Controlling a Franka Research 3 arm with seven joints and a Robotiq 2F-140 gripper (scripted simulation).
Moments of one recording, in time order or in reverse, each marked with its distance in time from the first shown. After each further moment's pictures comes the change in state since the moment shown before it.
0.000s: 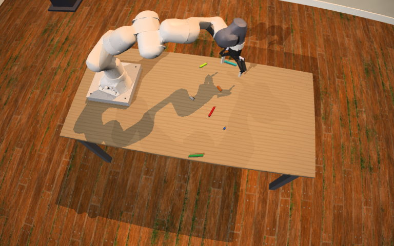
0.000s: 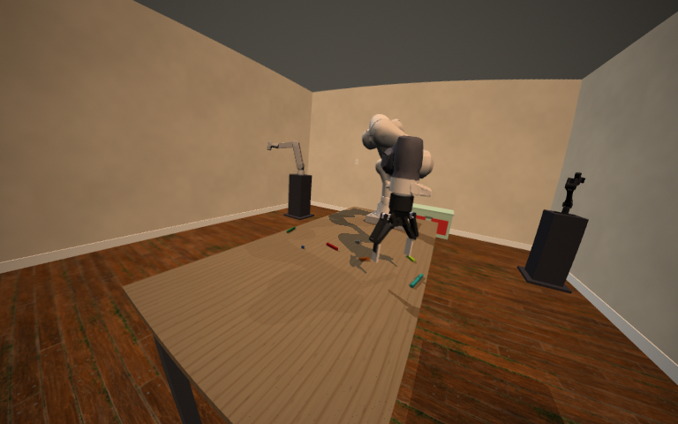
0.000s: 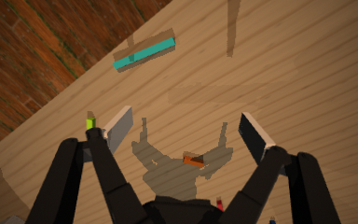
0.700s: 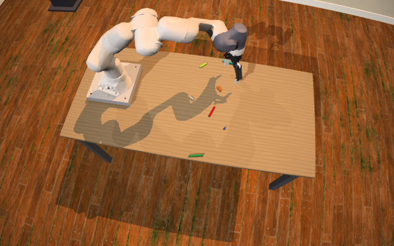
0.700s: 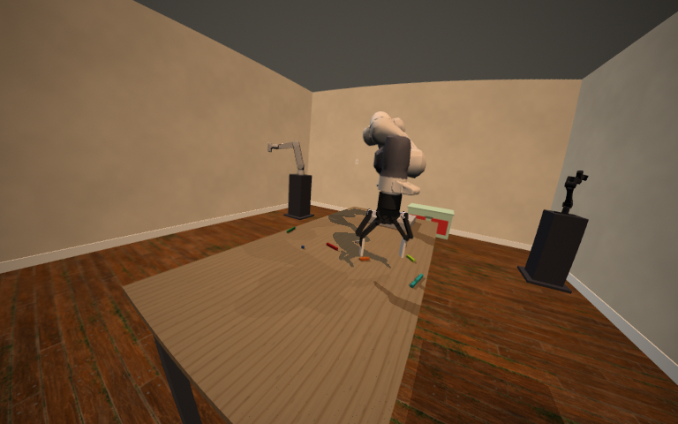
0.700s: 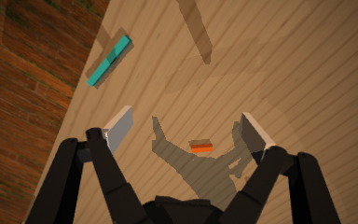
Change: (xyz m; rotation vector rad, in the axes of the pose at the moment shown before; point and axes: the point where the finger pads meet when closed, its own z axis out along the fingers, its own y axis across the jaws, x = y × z) arm -0.028 0.025 0.001 0.000 -0.001 0.390
